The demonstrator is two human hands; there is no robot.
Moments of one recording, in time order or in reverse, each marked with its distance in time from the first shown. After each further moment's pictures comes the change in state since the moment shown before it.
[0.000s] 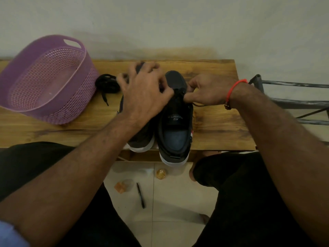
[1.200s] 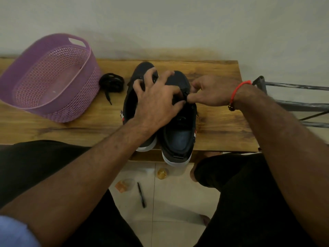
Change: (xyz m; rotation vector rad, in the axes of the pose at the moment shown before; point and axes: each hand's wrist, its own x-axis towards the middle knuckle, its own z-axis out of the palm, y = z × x) left_hand -0.015 0.007 0.015 0.045 -0.169 0.141; right_hand 0.000 -0.002 0.003 -0.026 -0.004 -0.003
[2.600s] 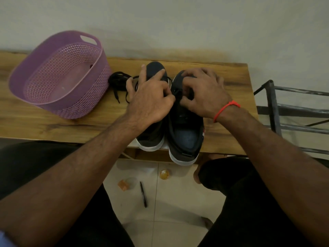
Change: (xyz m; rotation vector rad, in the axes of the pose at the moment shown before) left_hand -0.005 -0.027 -0.026 -0.234 -0.075 -0.216; right_hand 0.023 -0.015 0.044 -0.249 0.431 -0.183
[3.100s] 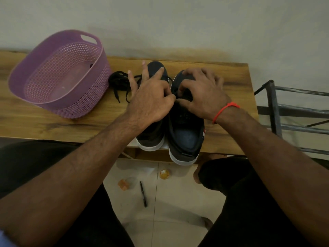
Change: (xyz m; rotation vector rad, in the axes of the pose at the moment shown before) left_hand 0.003 -0.001 0.002 0.039 0.002 0.044; right_hand -0.002 -0.003 0.004 -0.084 -0.009 -0.004
